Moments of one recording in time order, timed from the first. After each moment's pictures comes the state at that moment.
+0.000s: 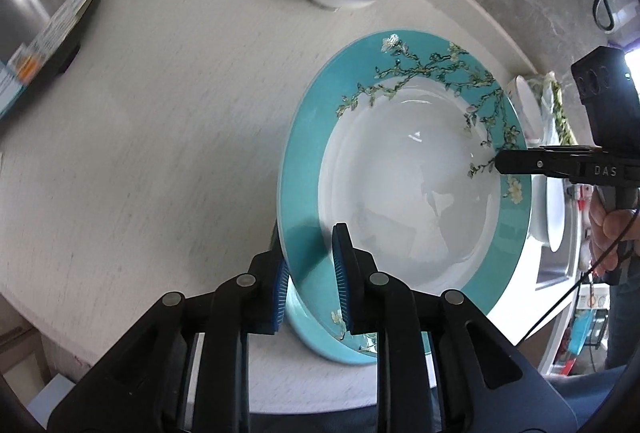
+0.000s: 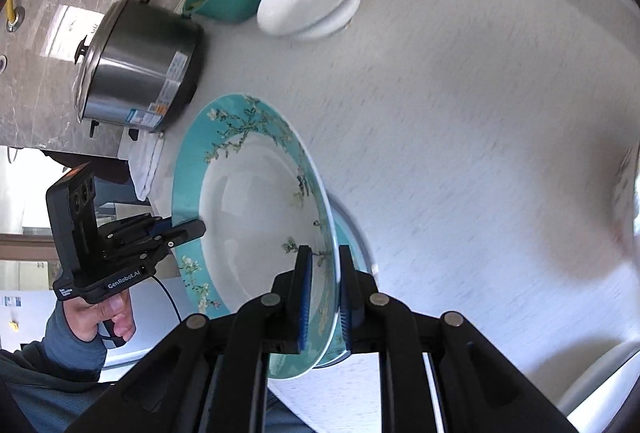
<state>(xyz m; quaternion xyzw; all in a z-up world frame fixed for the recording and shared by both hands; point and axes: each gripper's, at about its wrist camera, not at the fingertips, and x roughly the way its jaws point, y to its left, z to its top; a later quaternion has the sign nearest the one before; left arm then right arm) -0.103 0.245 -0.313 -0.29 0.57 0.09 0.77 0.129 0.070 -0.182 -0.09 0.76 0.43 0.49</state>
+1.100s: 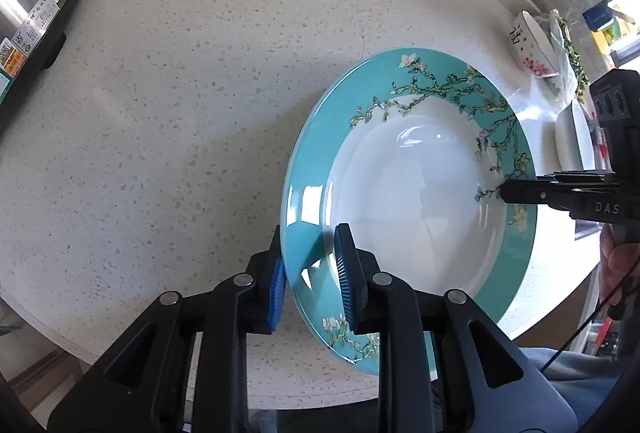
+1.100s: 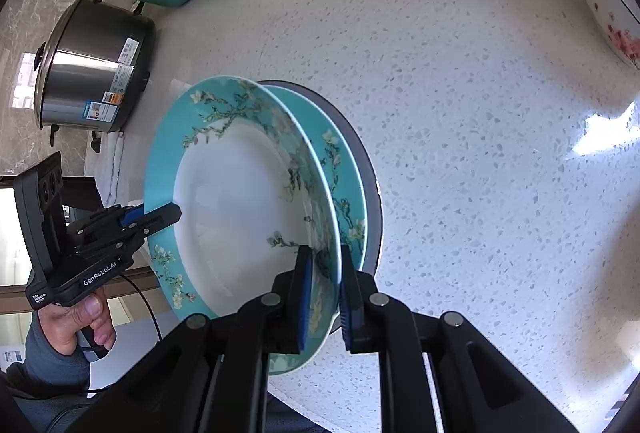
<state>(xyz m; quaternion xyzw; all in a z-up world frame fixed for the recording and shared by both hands) -0.109 0.224 -0.358 -0.22 0.61 0.07 0.76 0.054 0.020 -0.211 -0.06 0.77 0.34 0.53</state>
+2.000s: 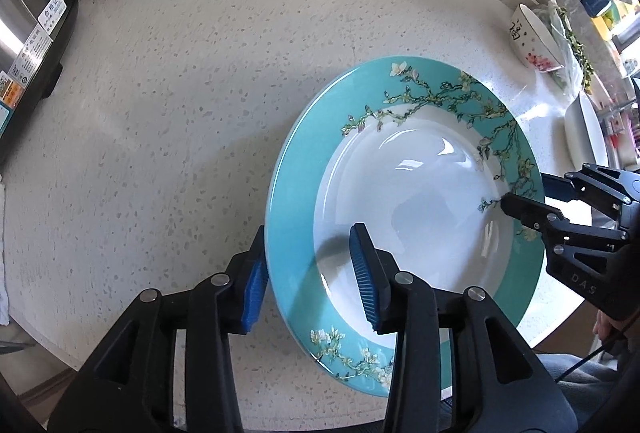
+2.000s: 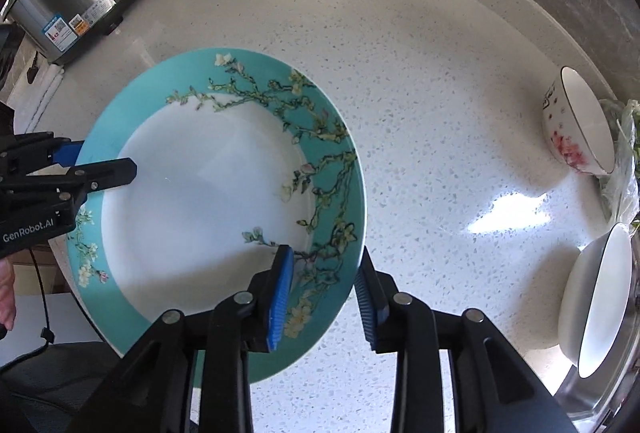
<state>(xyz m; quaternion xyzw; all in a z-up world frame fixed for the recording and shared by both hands) -0.087 0.203 -0.364 -0.18 0.59 0.08 0.78 0.005 0.064 -0.192 -0.28 0.65 0.31 0.64</state>
